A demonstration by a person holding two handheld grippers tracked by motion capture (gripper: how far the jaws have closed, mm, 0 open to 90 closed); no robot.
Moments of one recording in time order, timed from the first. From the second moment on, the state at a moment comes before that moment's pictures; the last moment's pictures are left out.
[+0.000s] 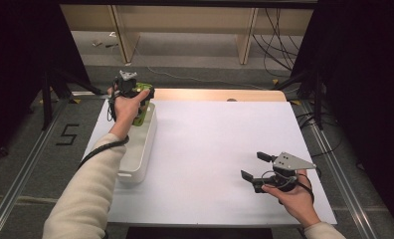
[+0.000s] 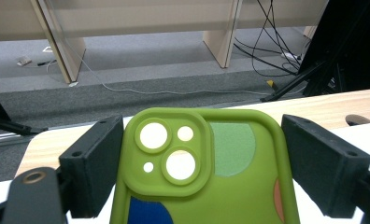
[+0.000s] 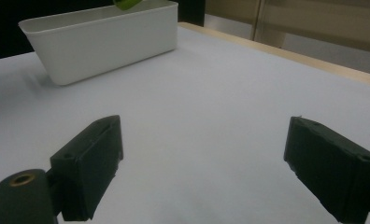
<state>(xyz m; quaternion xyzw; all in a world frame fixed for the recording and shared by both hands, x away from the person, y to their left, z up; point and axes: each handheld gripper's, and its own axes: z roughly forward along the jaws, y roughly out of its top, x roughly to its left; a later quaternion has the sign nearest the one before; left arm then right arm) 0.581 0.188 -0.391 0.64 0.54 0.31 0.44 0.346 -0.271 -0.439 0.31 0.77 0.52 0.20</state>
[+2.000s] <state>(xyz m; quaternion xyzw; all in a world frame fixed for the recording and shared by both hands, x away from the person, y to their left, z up) 0.577 0.190 -0.414 0.65 0.56 0.29 0.43 0.346 -0.271 -0.439 0.31 0.77 0.52 0.20</state>
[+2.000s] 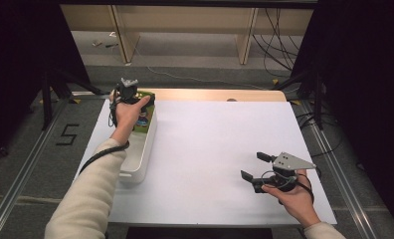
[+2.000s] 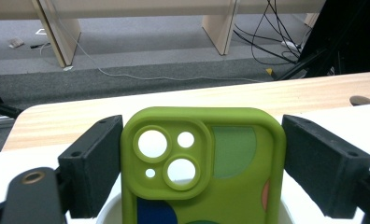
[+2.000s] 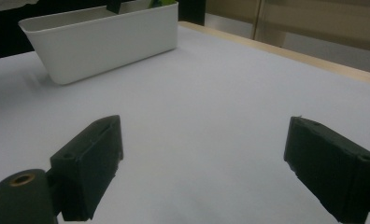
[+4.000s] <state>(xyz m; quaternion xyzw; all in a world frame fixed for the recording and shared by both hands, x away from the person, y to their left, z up) 0.579 0.192 -0.420 0.67 0.55 0.27 0.42 0.346 -0.271 -0.439 0.31 0.77 0.52 0.19</state>
